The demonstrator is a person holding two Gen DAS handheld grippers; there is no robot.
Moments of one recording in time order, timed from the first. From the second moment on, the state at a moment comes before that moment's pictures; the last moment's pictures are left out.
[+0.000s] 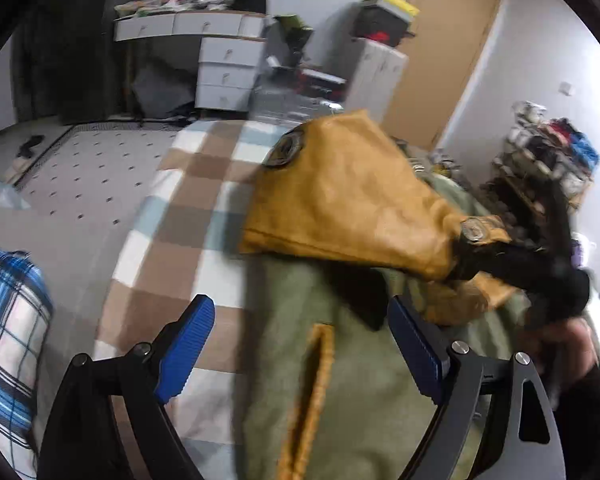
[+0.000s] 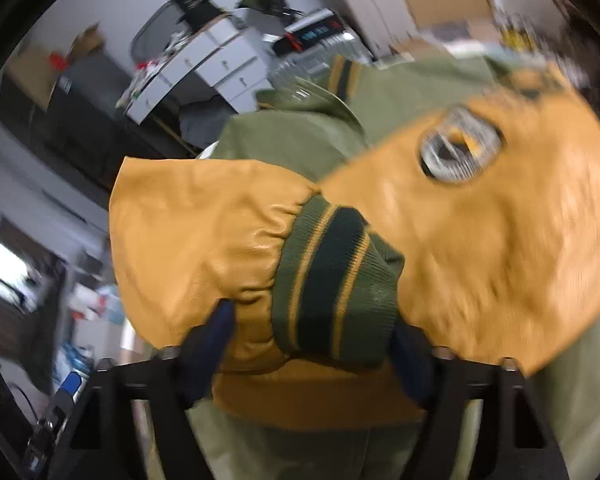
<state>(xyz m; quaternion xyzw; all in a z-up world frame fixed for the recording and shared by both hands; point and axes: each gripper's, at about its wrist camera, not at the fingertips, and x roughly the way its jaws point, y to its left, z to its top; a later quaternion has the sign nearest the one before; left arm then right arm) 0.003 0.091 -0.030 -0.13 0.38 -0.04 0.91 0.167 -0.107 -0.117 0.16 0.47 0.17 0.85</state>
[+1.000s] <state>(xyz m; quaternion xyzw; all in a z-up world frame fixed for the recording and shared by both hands) 0.020 0.091 -0.077 -0.14 0.49 -0.02 0.86 0.172 -0.216 0.072 0.16 0.26 -0.02 0.95</state>
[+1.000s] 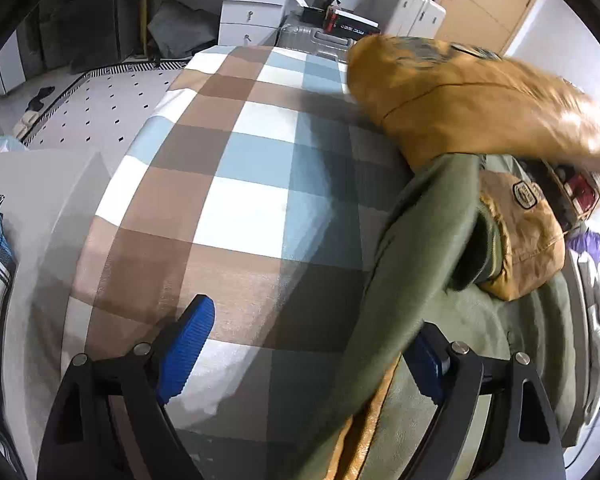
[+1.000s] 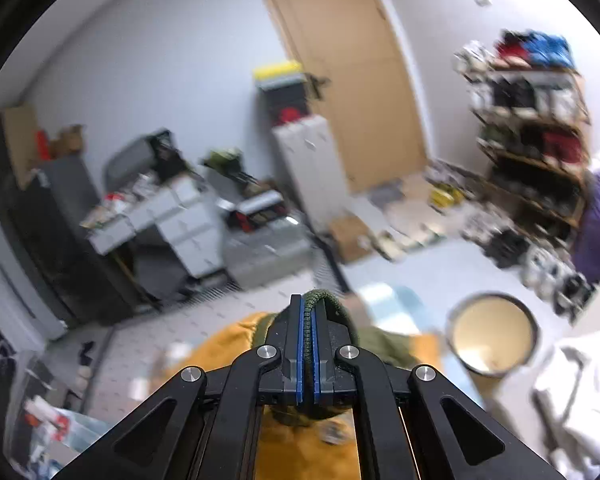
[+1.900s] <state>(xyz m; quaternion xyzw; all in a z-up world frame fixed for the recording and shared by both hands) 0.107 0.030 -0.076 -0.01 0.51 -0.13 0.85 0.154 -0.173 0.133 0.03 0.22 0.01 0.97</state>
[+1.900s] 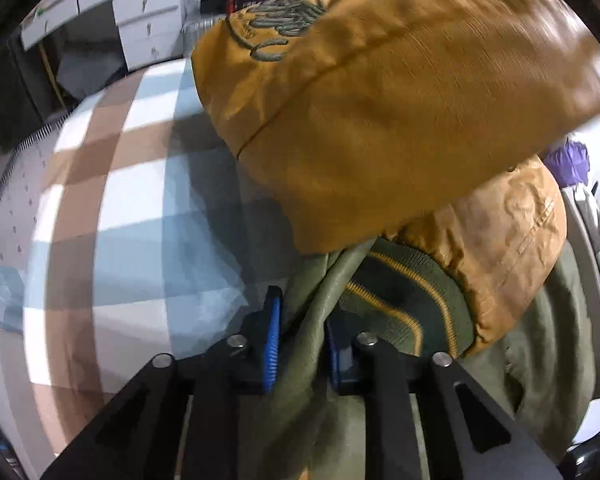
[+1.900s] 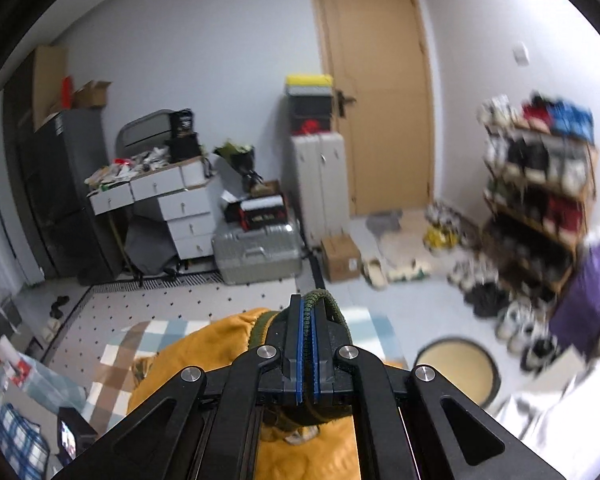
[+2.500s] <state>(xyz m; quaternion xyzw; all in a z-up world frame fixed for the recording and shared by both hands) 0.037 0.101 -0.091 -0.10 0.52 -0.11 0.84 0.185 -0.228 0.040 0.08 0.31 -0.06 0.95</state>
